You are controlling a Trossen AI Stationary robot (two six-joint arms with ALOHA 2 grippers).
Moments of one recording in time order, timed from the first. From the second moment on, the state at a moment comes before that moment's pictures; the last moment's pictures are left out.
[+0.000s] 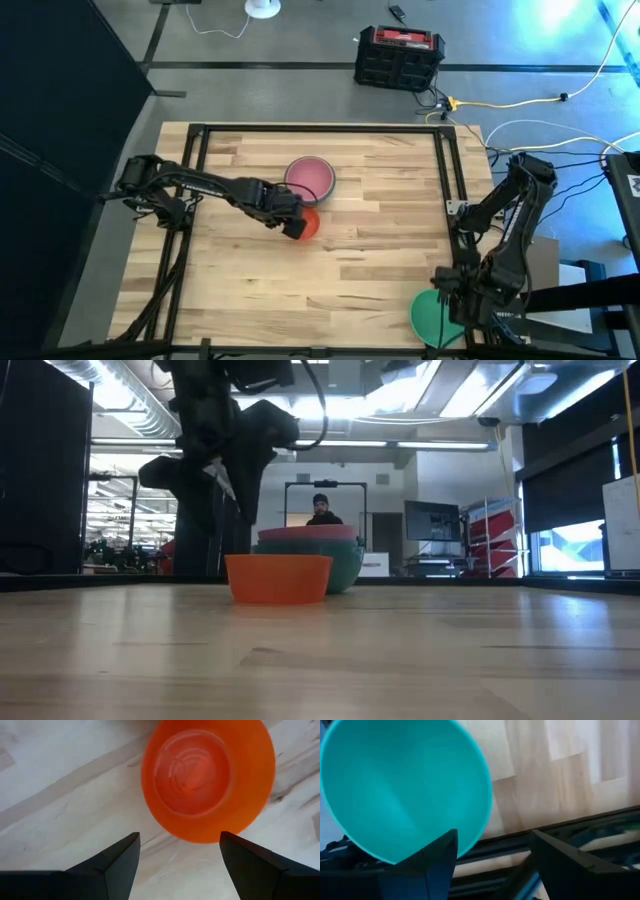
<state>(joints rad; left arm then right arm) -0.06 1.67 1.17 -0.81 -0.06 -1.14 1.13 1.38 1.05 -1.18 -0.03 1.40</state>
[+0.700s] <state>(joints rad) -0.05 1.76 1.18 -0.77 -0.06 -1.12 1.16 1.38 0.82 -0.89 -0.07 1.49</state>
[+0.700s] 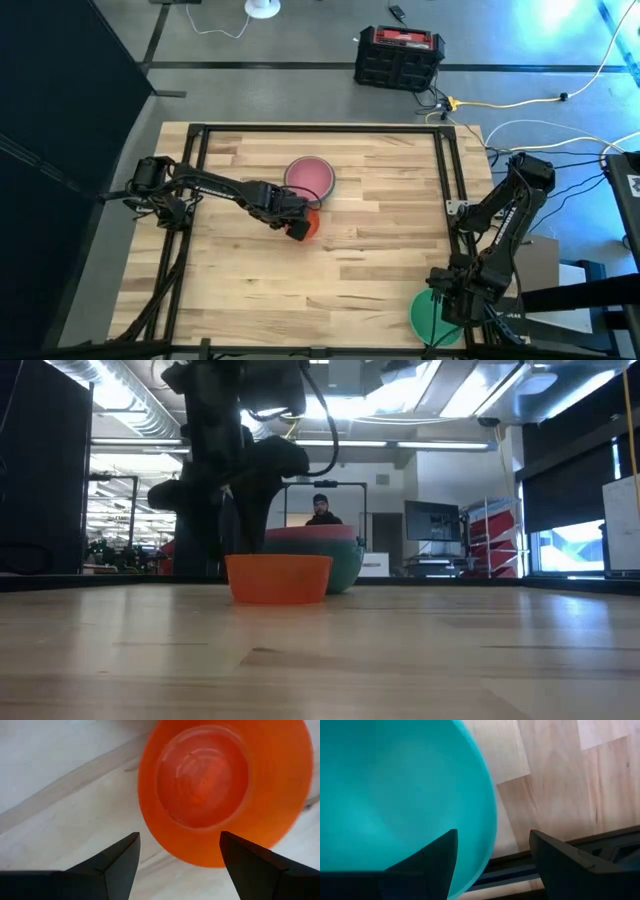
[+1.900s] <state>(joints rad) 0.01 1.82 1.18 -0.78 0.00 -1.11 1.16 1.38 0.76 -0.83 -0.04 1.53</state>
